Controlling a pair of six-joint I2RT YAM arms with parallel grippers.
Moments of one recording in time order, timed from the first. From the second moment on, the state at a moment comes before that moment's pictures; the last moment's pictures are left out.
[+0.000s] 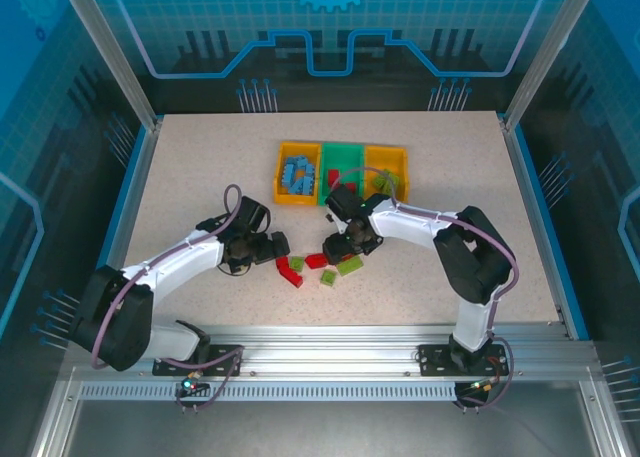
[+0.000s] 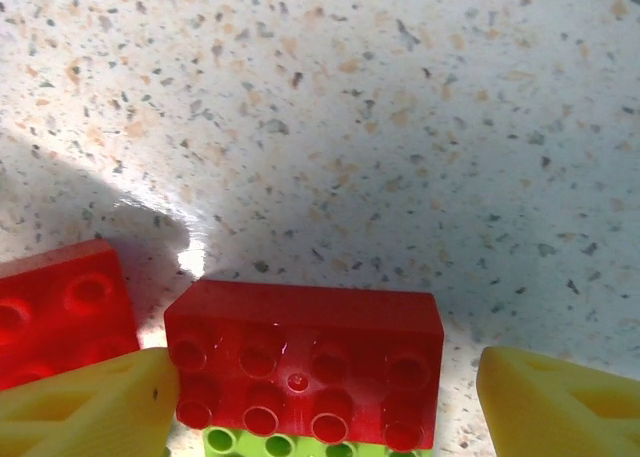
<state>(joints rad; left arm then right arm) -0.42 1.34 0.75 -0.60 0.05 -0.77 0.71 1.85 1.20 -0.70 -0.06 0.28</state>
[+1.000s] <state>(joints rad) -0.39 1.45 0.80 -0.65 0.03 -0.83 0.74 1.90 1.23 -0.73 -0.02 0.25</state>
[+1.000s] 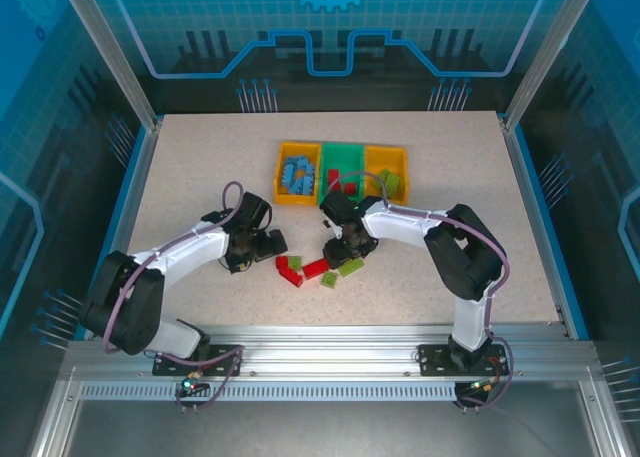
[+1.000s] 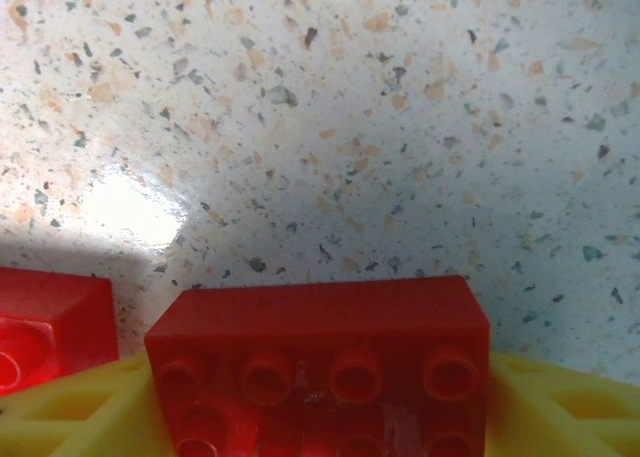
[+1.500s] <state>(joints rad) -0.37 1.58 0.88 -0.66 0.03 -0.82 0.59 1.74 1.13 -0.70 -0.04 0.28</state>
